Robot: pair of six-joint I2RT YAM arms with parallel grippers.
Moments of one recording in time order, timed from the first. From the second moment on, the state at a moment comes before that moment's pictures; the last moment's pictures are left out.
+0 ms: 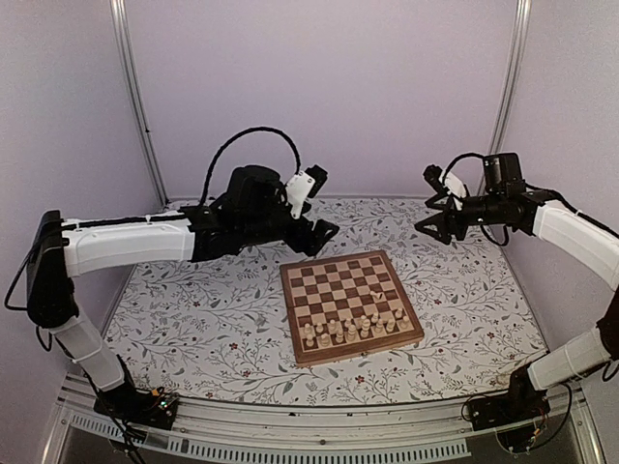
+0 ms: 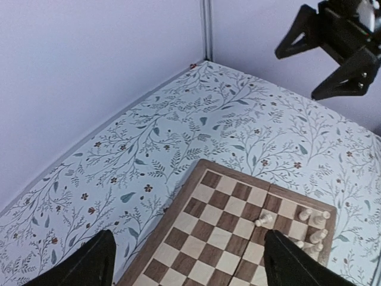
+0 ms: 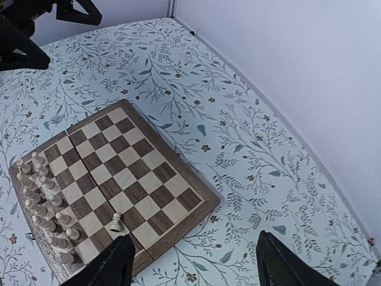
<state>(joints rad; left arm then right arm) -0.90 1.67 1.32 -0.04 -0.04 0.06 0.26 1.34 1.11 -0.38 -0.55 -0.58</state>
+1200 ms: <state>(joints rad) -0.84 1.73 1.22 0.11 0.00 -0.25 0.58 1.79 1.12 -0.48 -0.31 -0.59</state>
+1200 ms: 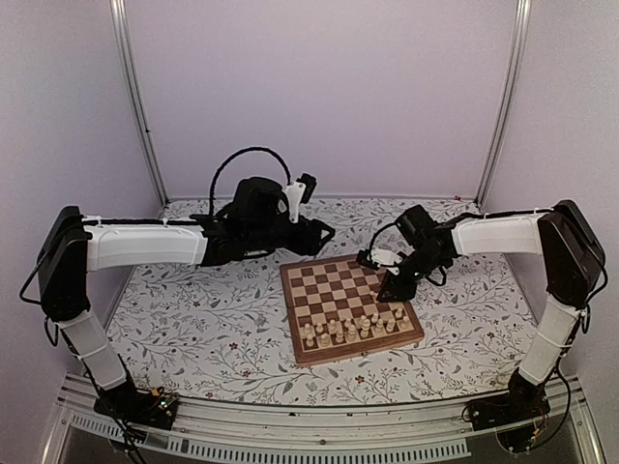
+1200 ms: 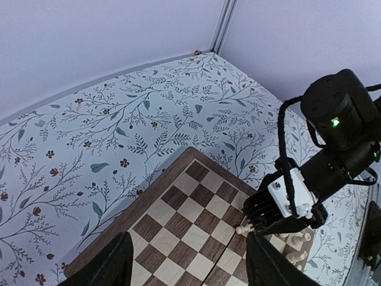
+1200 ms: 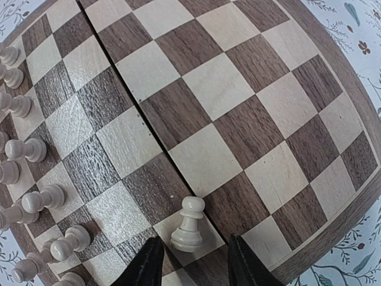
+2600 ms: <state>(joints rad) -0.78 2.00 1.22 0.48 0.58 -0.69 0.58 1.57 1.09 -0.45 -0.55 -0.60</state>
